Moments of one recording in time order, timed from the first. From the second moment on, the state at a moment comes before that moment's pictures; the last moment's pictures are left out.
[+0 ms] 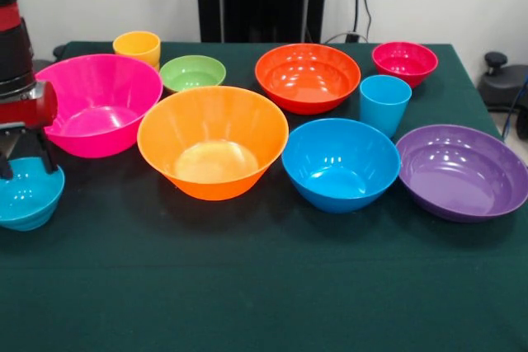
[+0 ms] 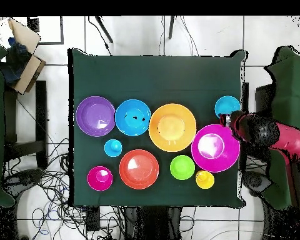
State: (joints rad) arm -1.17 -0.33 0.76 1.40 -0.77 0.69 1.36
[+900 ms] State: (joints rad) arm -1.18 -0.26 0.77 1.40 -0.80 0.59 1.36
